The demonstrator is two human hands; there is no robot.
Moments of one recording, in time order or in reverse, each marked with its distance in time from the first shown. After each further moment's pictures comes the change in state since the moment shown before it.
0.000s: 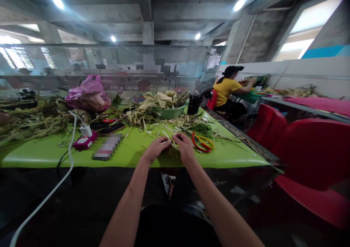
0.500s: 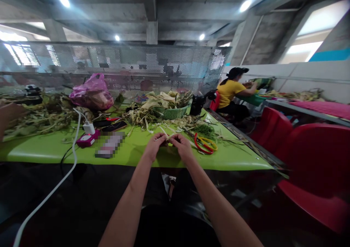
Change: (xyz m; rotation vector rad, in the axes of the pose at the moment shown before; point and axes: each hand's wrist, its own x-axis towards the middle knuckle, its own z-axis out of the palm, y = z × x) left_hand 0.005 -0.004 -0.007 -0.290 0.256 0.031; right_hand -0.001 -0.006 0.006 -0.154 -0.191 -0.038
